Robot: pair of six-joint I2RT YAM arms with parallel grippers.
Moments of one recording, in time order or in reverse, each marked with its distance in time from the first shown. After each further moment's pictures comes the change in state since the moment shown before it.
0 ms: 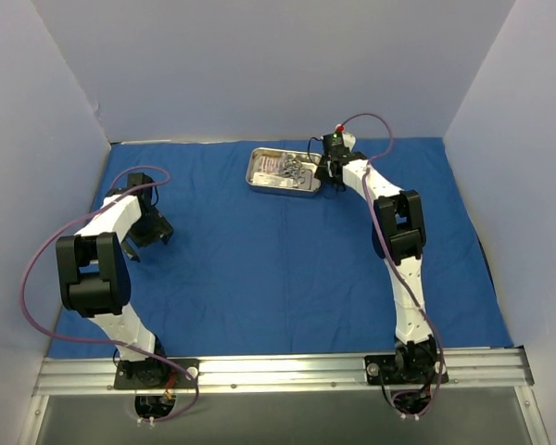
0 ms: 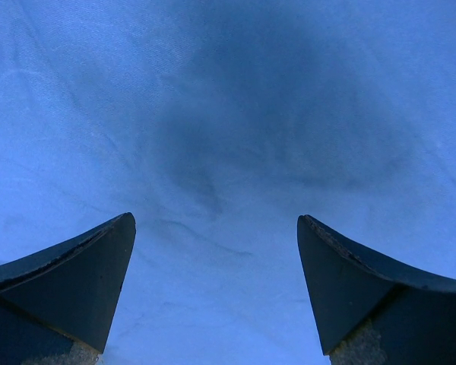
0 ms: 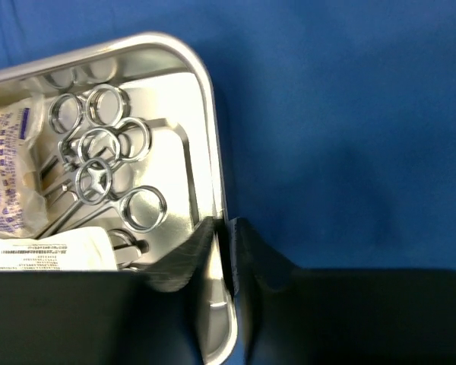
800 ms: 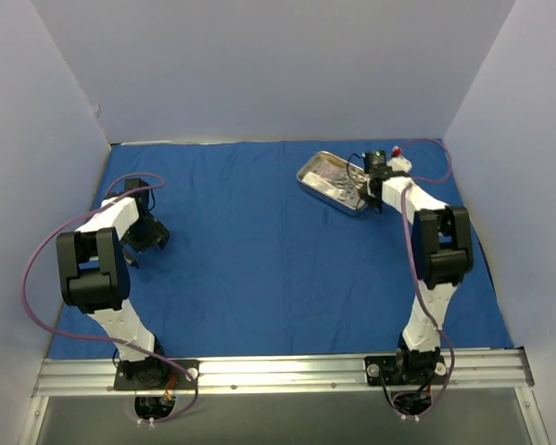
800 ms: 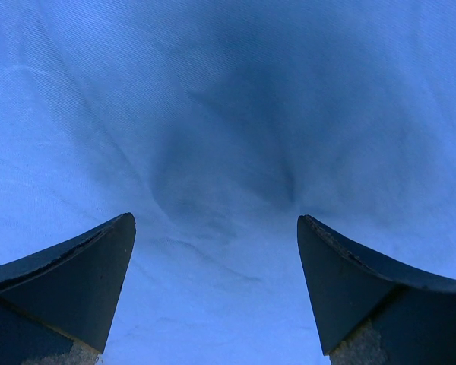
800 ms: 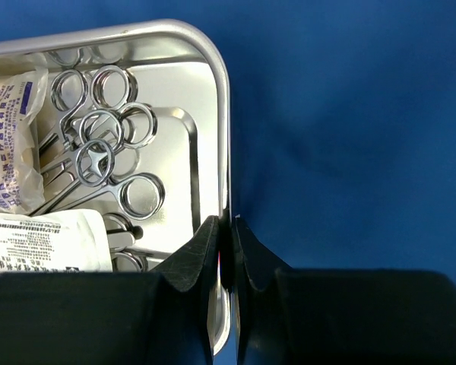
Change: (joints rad) left arm 0.034 0.048 -0.016 0.014 -0.006 -0.053; right arm -0.140 -0.386 -0.524 0.016 0.193 0.179
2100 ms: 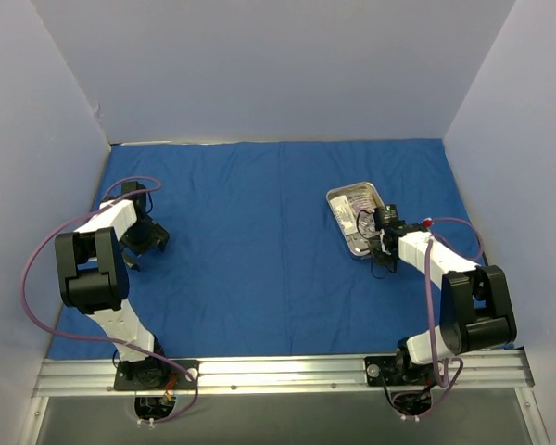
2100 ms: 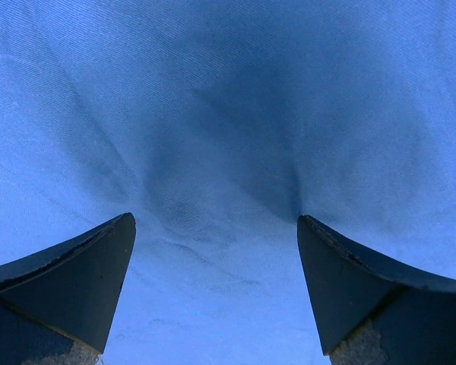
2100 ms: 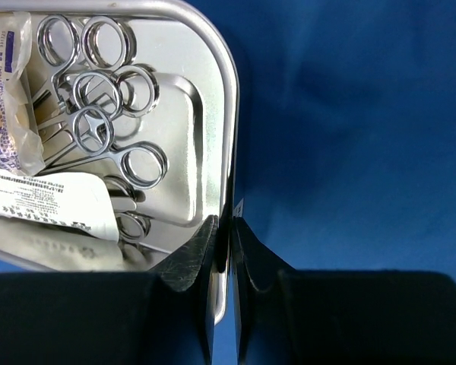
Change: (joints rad) left arm 0.027 0.001 -0.027 0.021 0.037 -0.026; right arm 0.024 -0.546 -0.670 -0.090 -0.016 0.633
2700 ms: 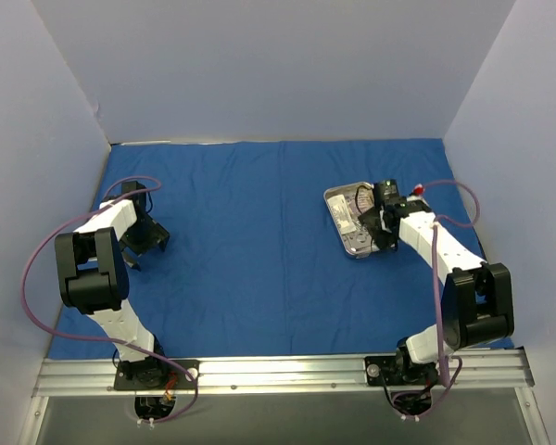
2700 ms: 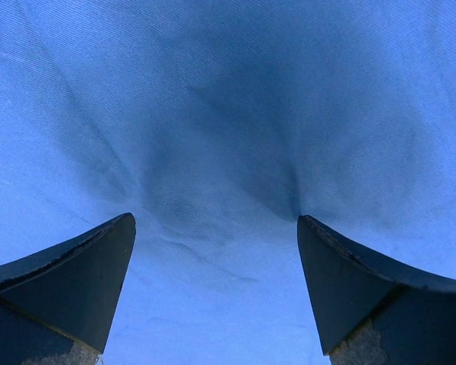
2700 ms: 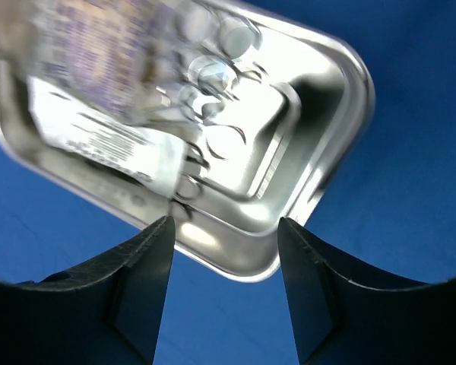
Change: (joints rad) left arm 0.000 -0.002 0.000 0.001 0.011 0.000; right arm 0.024 0.018 0.197 -0.121 -0.065 -0.191
